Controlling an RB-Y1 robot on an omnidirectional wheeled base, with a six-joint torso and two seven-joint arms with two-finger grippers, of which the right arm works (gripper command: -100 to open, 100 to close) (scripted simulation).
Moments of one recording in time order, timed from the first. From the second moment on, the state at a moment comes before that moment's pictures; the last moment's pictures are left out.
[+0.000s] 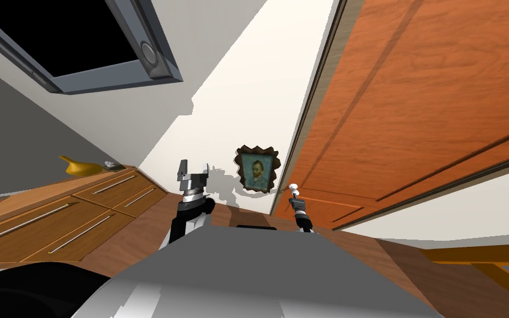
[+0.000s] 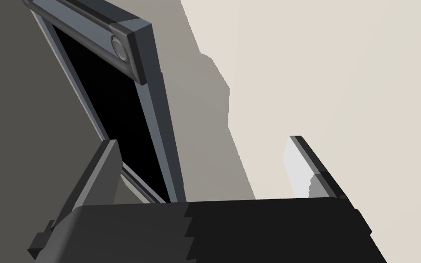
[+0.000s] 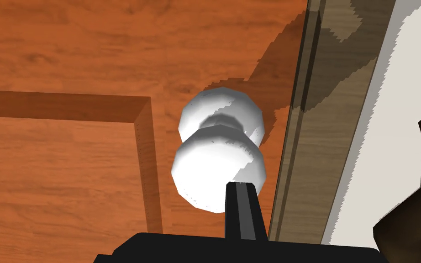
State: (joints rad) arm 0.02 0.04 -0.55 -0.87 0.59 -0.82 1.16
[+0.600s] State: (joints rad) arm 0.03 -0.02 -0.55 -0.87 0.59 -0.83 1.15
